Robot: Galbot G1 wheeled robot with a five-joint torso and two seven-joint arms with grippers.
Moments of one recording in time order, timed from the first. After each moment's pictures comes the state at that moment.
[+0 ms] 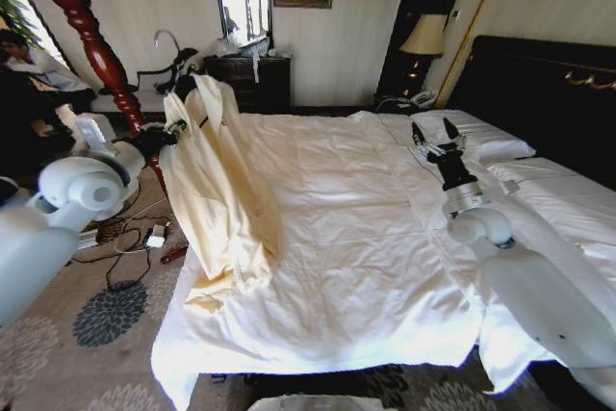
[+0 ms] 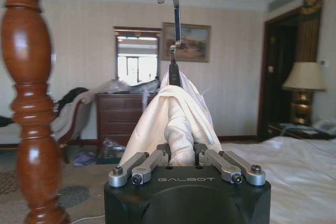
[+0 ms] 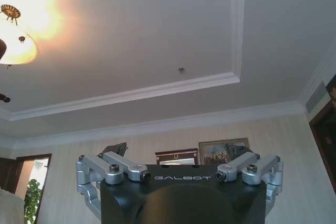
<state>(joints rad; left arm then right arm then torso) 0.48 -0.51 -0.20 -1.78 -1.21 0.35 -0.28 -0.78 0.73 0.33 1.69 0.98 0.40 -0.12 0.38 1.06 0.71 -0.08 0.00</state>
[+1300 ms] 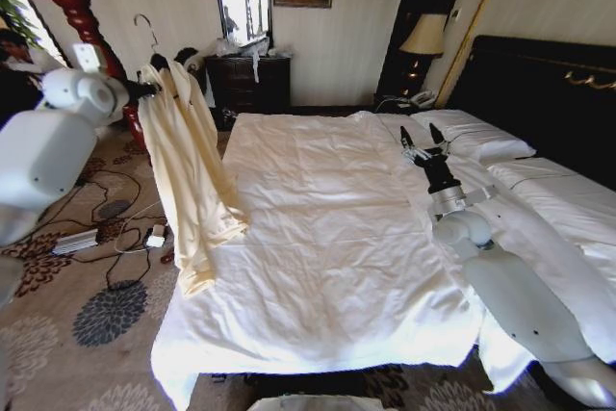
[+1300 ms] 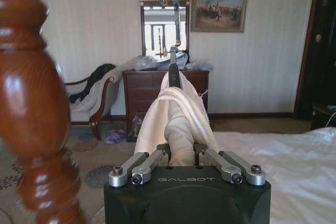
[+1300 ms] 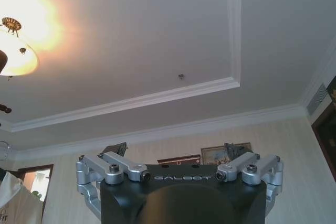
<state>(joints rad) -0.41 -0.79 0.33 -0.97 -1.12 0.59 -0.10 -0.78 0.75 0.35 1.67 1.00 0.43 -0.15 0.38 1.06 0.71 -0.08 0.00</state>
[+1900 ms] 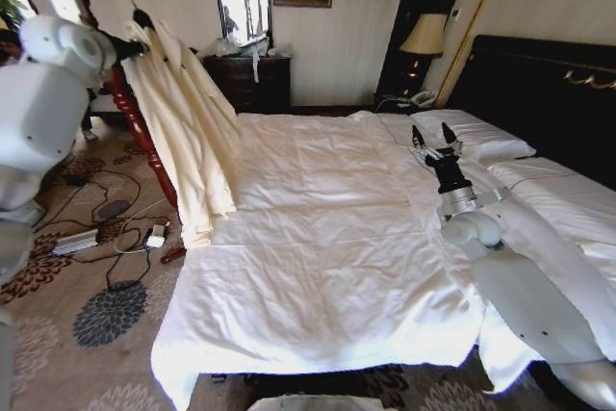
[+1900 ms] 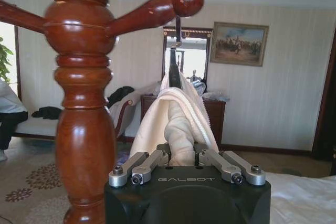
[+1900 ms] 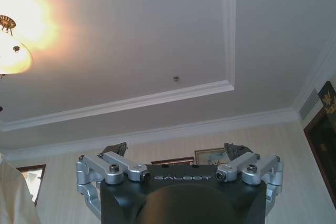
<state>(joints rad) -0.44 -0.73 0.27 -1.01 -1.17 0.57 -0.16 -0.79 0.74 0.36 1.64 1.01 0.45 -0.17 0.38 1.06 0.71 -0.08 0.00</state>
